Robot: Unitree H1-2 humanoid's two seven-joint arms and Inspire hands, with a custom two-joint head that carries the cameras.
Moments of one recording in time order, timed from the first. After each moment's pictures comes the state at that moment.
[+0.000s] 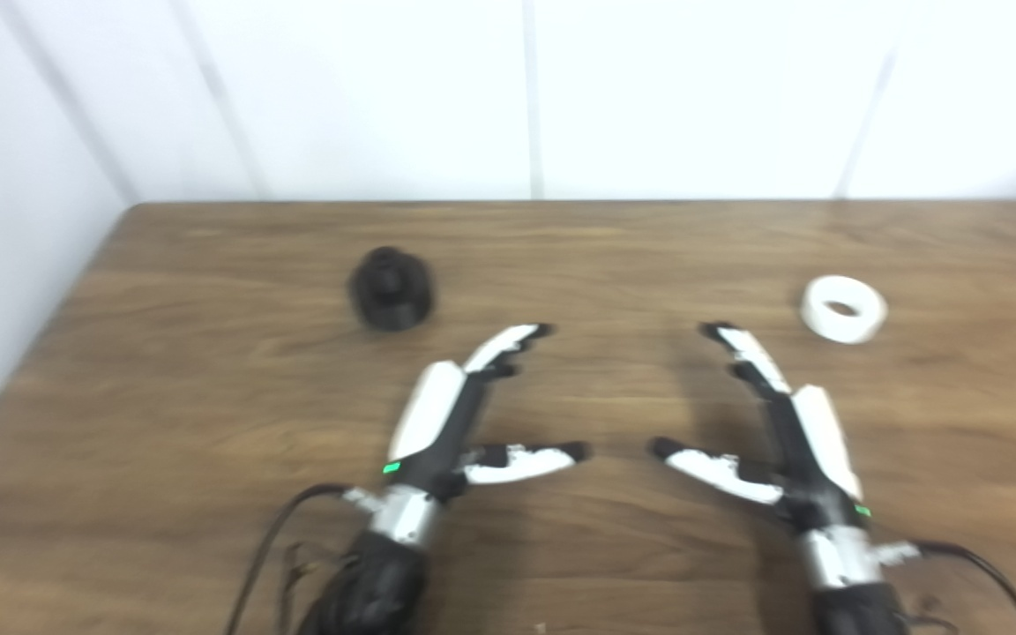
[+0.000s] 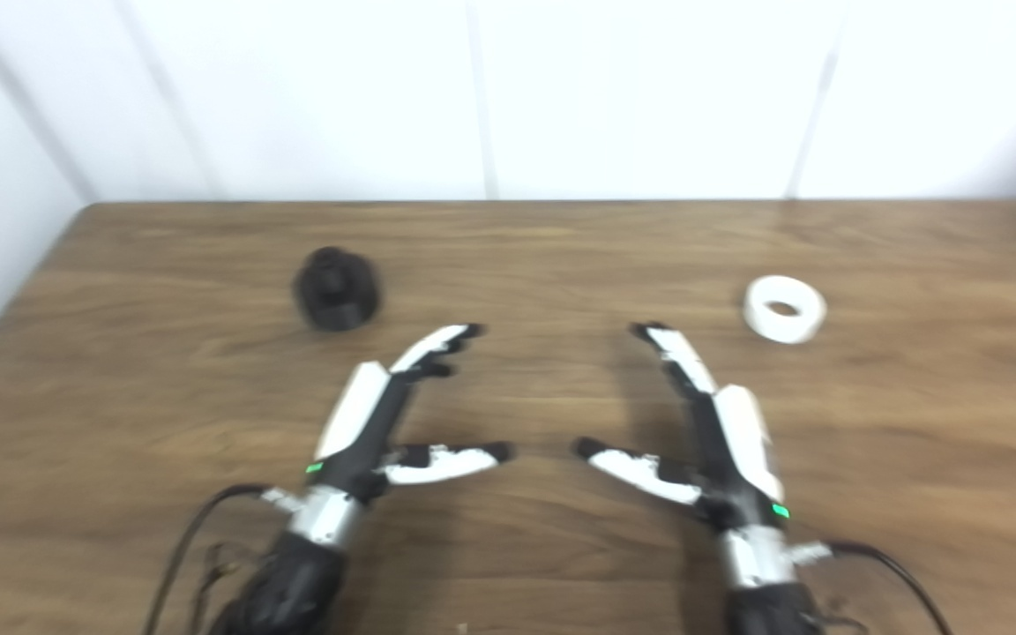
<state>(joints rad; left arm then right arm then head) 0.02 0.02 -0.21 -0.16 0.53 -0.13 -0.02 0.04 -0.13 0.19 -0.18 -0.45 -0.09 -0.15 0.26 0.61</state>
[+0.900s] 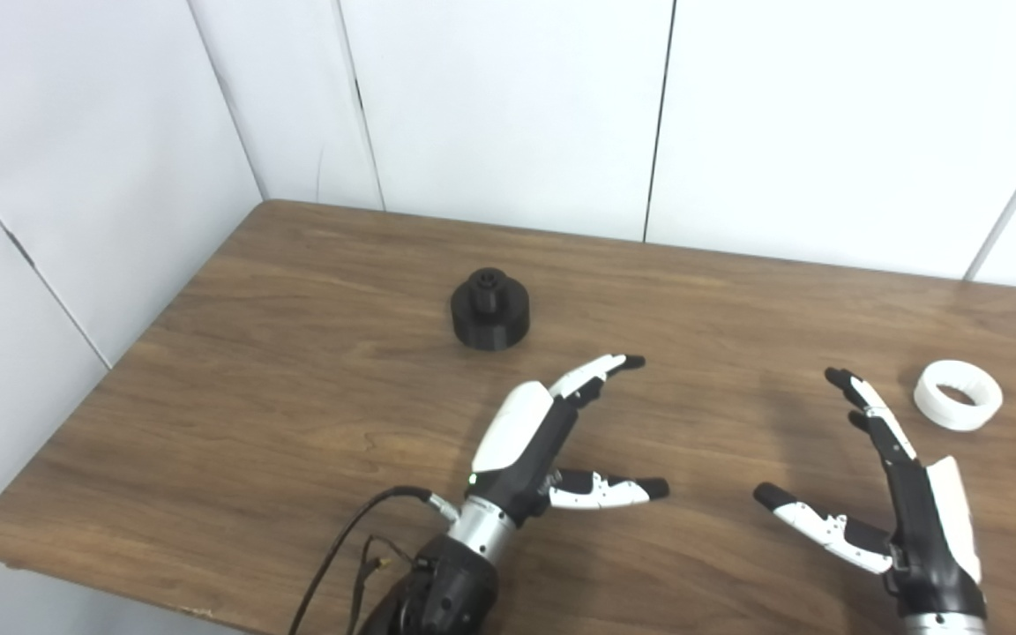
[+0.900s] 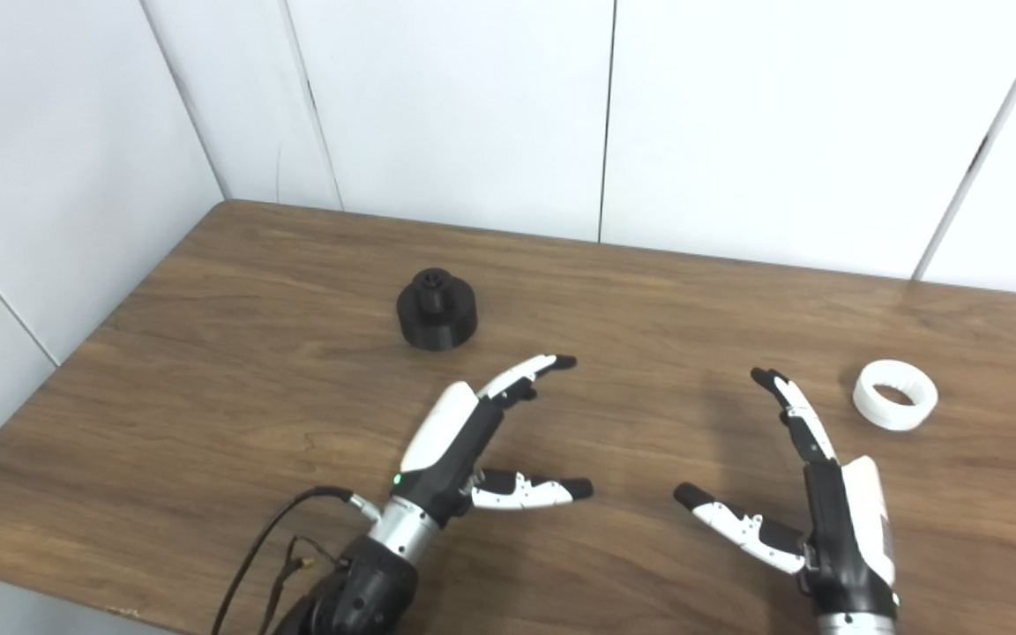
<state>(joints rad) -0.01 0.05 -0.18 -0.13 0.61 -0.12 0.03 0.02 -0.13 0.15 -0.14 -0.45 -0.18 -0.14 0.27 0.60</state>
